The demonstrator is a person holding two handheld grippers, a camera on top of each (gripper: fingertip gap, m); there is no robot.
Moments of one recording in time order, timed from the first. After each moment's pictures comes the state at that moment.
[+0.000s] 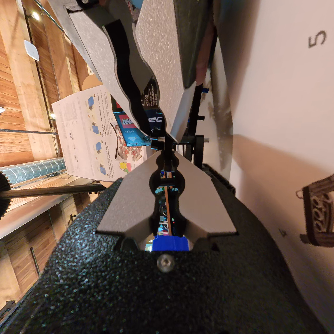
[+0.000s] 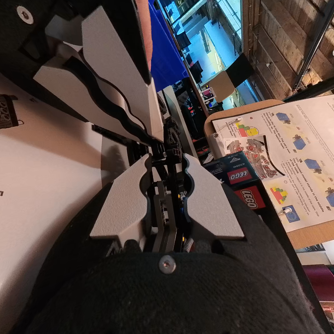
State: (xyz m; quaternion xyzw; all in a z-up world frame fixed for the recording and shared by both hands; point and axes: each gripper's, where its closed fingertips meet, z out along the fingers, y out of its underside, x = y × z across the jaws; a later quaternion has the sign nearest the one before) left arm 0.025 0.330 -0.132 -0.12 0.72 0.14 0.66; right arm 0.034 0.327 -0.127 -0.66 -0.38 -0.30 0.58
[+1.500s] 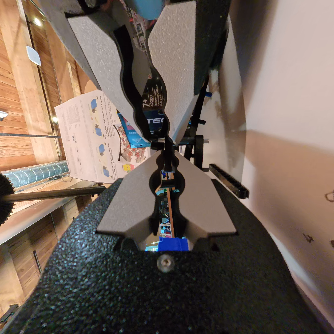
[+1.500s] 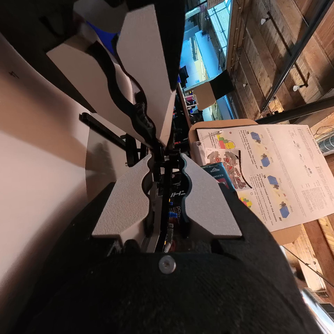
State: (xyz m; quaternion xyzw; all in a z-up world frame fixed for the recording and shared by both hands) left arm 0.030 0.332 -0.123 -0.11 0.73 0.15 0.66; right arm 0.034 0.331 -0.118 -0.61 -0.41 -0.38 0.56
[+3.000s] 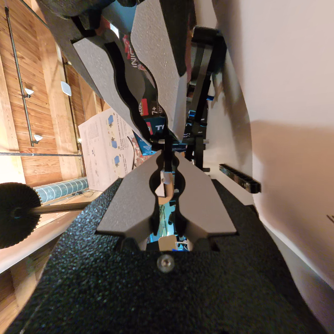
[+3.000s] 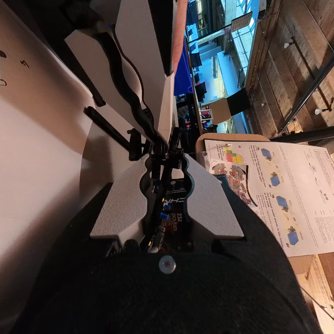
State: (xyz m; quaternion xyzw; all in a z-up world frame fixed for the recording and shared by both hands) left arm 0.027 0.333 -0.117 -0.03 0.71 0.14 0.69; right arm 0.032 0.335 -0.115 -0.59 -0.48 -0.35 0.54
